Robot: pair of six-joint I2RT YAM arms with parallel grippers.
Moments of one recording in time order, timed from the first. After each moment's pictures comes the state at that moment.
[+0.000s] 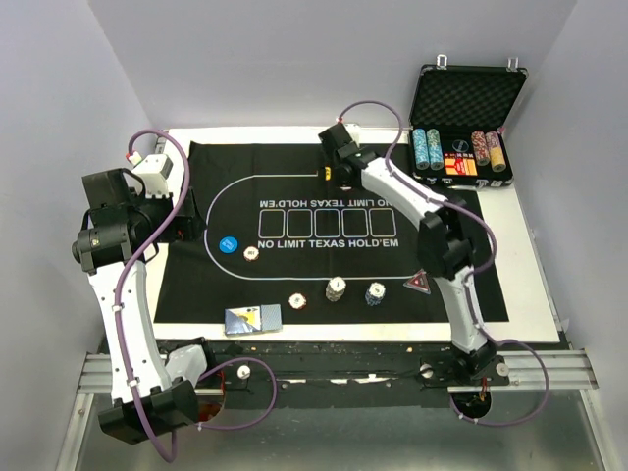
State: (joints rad) left arm 0.31 1.02 1.33 -1.08 0.47 0.15; right arm 0.58 2.31 2.07 -0.69 0.38 0.44
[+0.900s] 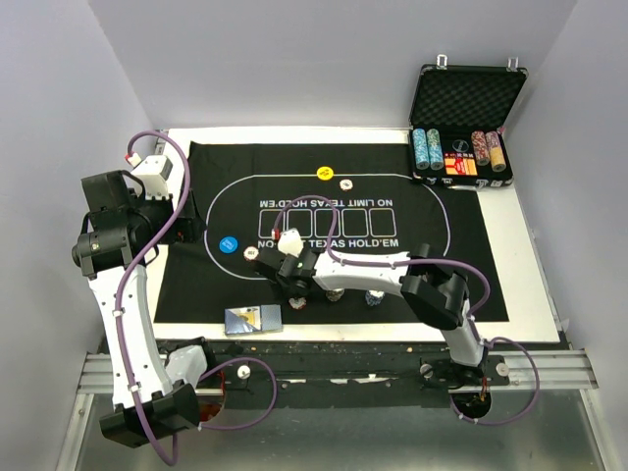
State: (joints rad) left arm 0.31 0.99 1.33 -1.08 0.46 0.15; right arm 1.20 2.07 1.55 -0.71 0.44 0.76
